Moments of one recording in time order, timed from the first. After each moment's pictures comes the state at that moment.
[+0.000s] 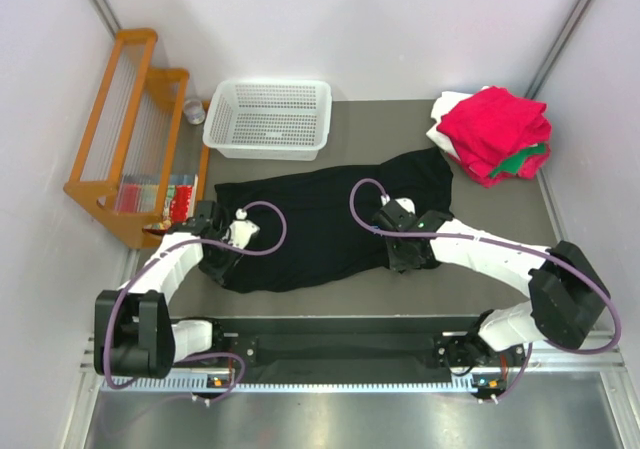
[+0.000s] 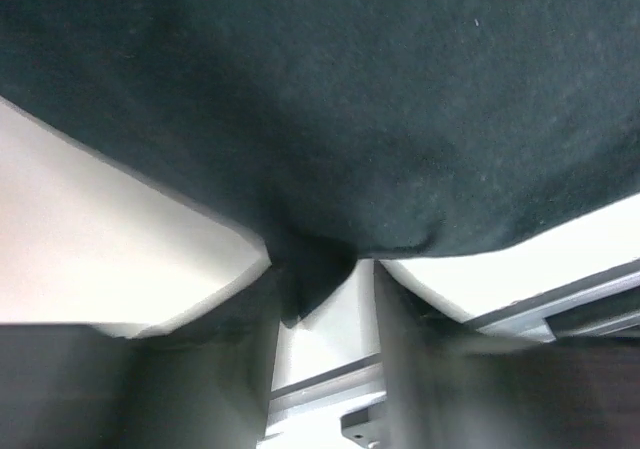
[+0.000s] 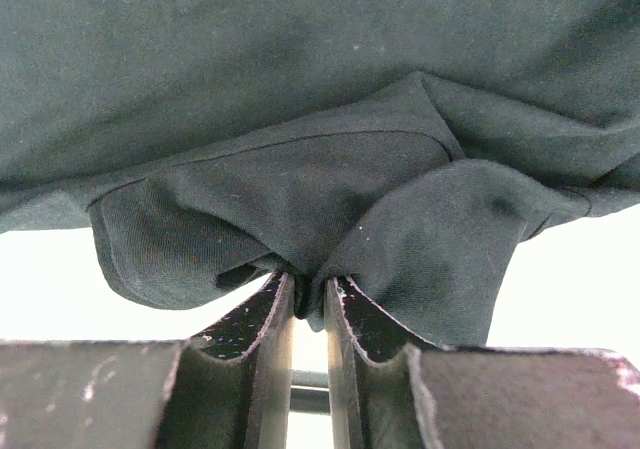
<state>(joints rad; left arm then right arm) -0.05 1.22 0.64 -0.80 0.09 0.57 0.80 1.39 0.86 -0.73 0.24 0.60</state>
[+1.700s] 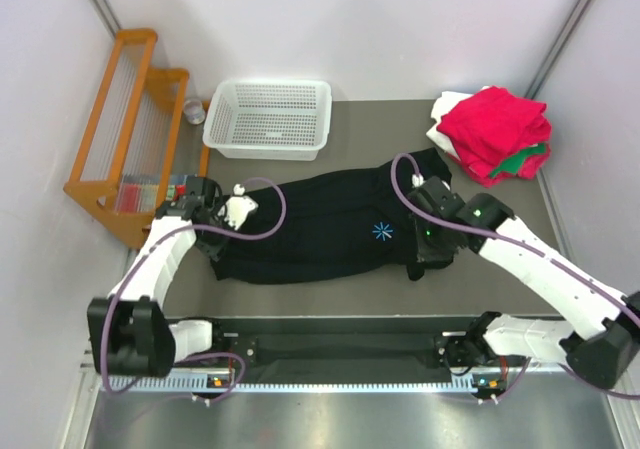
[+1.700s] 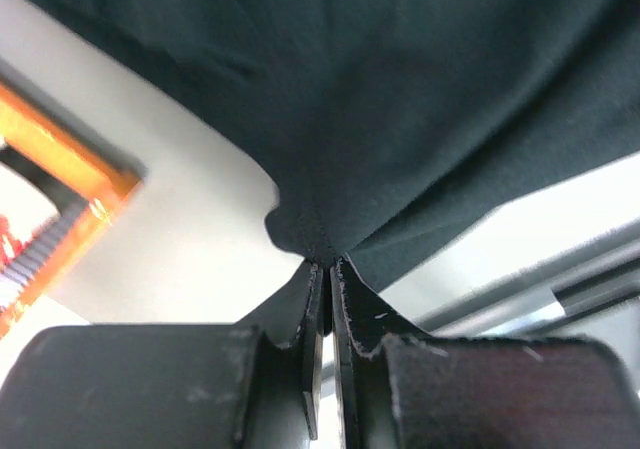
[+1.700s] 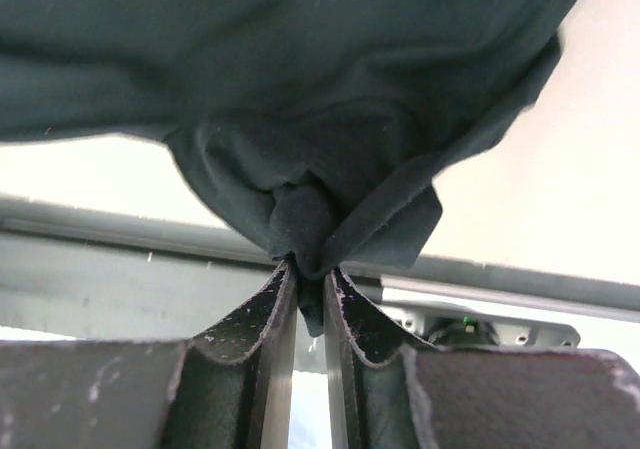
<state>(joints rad) -0.04 1.18 0.86 -0.95 0.12 0.65 0.74 1.11 1.12 -1.19 0.17 0.59</state>
